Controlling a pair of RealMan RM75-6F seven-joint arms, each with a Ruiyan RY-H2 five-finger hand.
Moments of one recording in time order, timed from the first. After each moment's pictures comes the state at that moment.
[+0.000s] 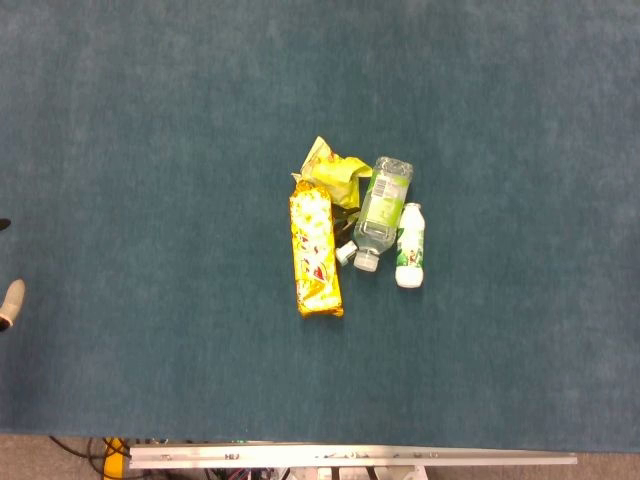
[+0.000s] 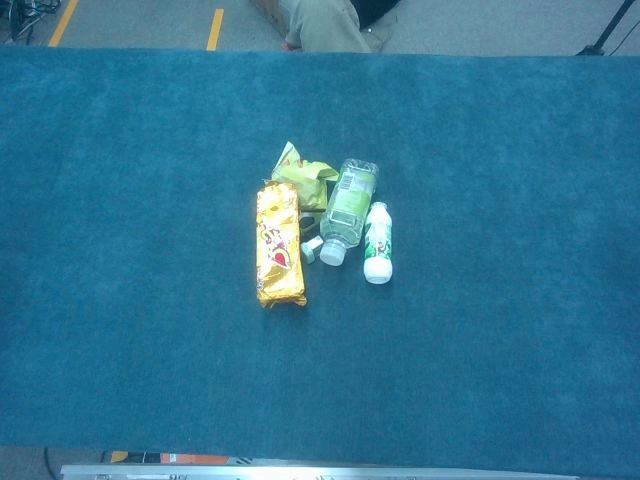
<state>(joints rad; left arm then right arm) 0.00 -1.12 0.00 -1.73 1.61 1.61 -0.01 0.11 -1.01 -0.01 -1.76 -1.72 1.43 -0.09</state>
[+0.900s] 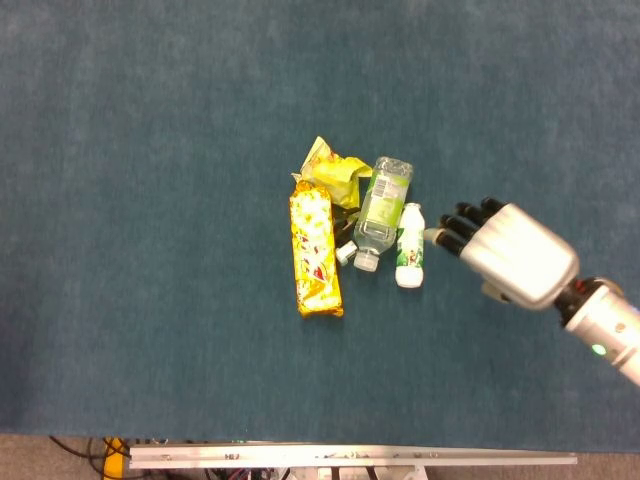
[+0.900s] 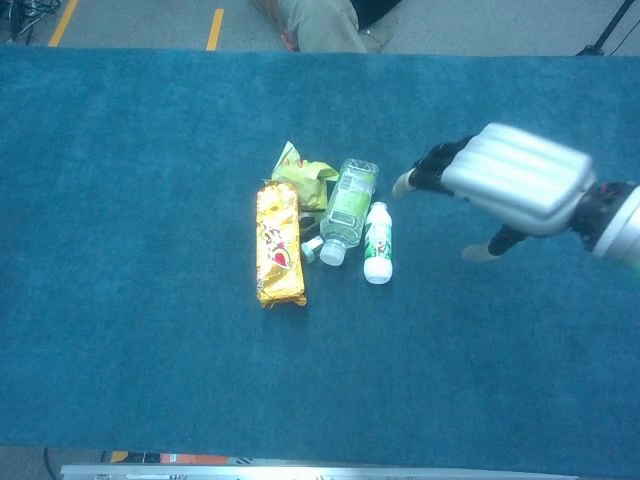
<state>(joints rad) 0.05 -1.08 0.02 -1.71 1.61 1.65 -0.07 0.50 -1.22 0.07 -1.87 -1.63 0.88 -0.57</state>
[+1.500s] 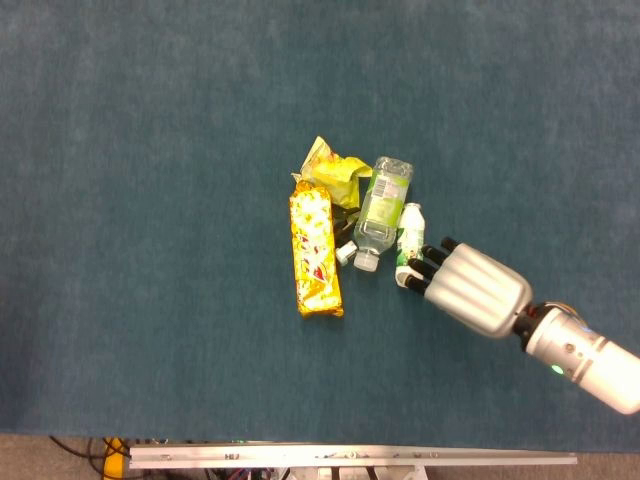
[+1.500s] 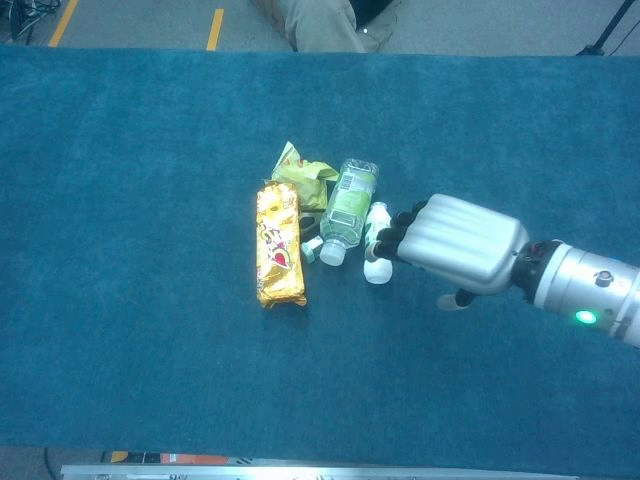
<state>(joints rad) 0.05 -1.08 0.02 -1.70 1.61 1.64 -0.09 0.55 -1.37 -0.01 -1.78 -1.59 0.81 -0.73</state>
